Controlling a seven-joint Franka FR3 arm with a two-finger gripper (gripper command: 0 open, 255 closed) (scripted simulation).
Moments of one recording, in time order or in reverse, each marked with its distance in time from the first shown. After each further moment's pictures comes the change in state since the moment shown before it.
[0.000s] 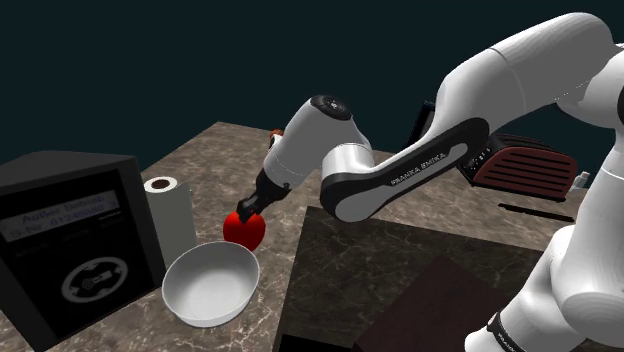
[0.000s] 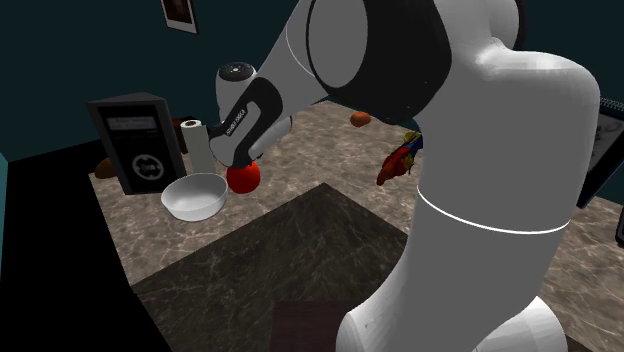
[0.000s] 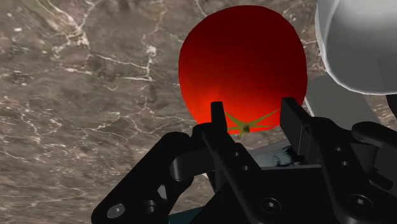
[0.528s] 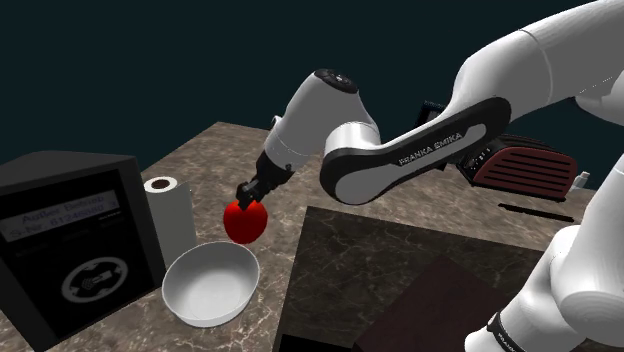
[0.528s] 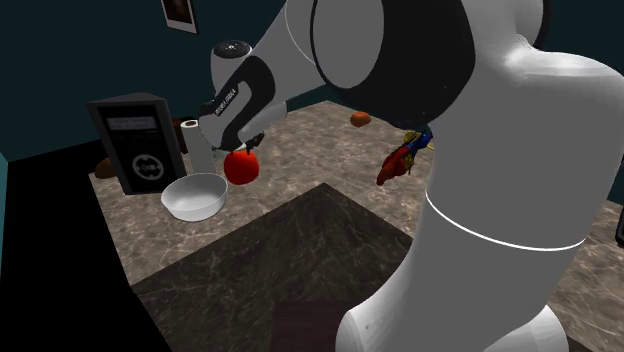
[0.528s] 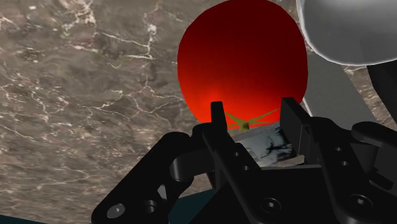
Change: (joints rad) arm -0.019 -0.066 0.032 0.030 0.100 -0.085 -0.079
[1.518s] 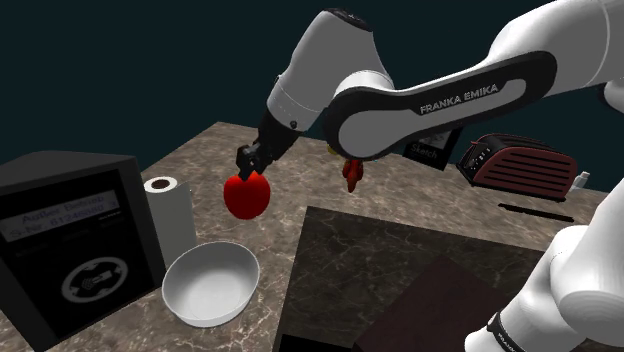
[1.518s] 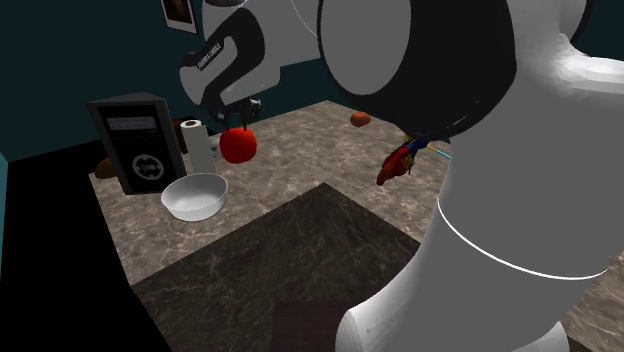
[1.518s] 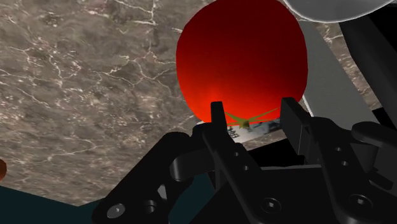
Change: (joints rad) arm -0.012 -0.094 0.016 0.102 0.133 -0.178 -0.111
